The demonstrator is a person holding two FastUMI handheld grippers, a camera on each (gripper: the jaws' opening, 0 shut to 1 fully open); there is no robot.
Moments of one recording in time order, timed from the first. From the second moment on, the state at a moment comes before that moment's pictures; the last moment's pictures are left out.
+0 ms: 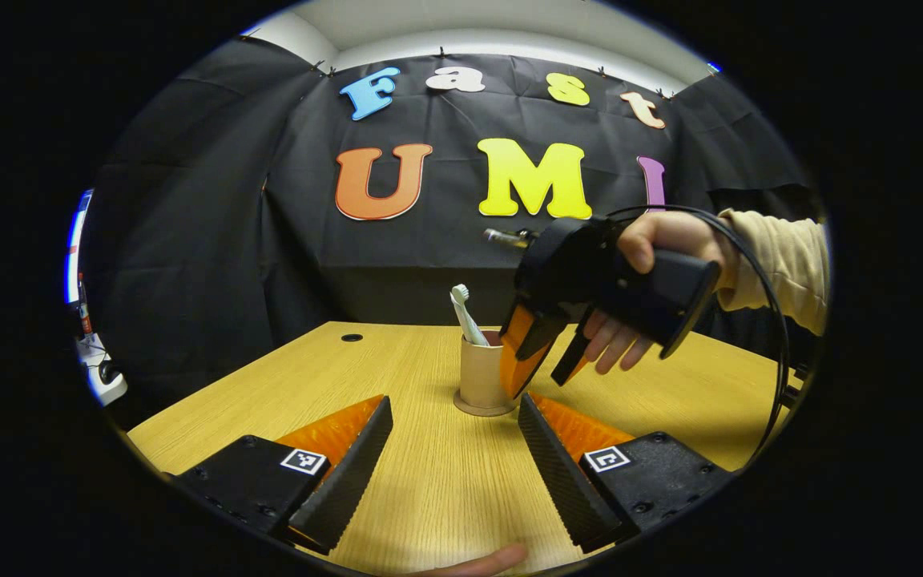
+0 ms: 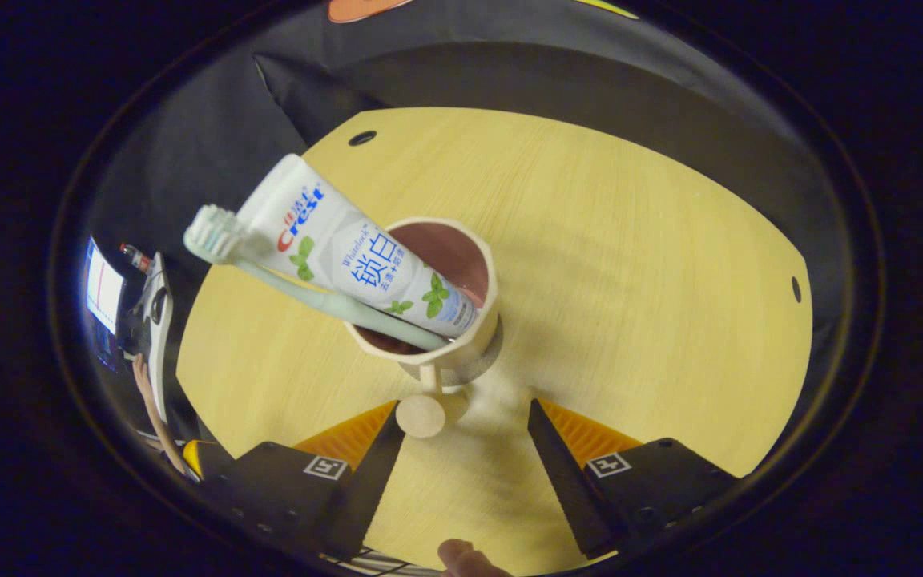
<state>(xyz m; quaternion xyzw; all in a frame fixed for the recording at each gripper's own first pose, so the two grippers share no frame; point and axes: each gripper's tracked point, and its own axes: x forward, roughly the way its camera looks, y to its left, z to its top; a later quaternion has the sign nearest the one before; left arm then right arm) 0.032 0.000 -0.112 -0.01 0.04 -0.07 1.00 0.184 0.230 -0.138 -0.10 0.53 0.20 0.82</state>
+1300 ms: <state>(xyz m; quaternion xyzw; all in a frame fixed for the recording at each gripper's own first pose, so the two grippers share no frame) -0.036 -0.056 -0.064 -0.04 0.03 -0.09 0.99 0.008 0.017 -0.019 -0.04 0.04 0.04 1.00</state>
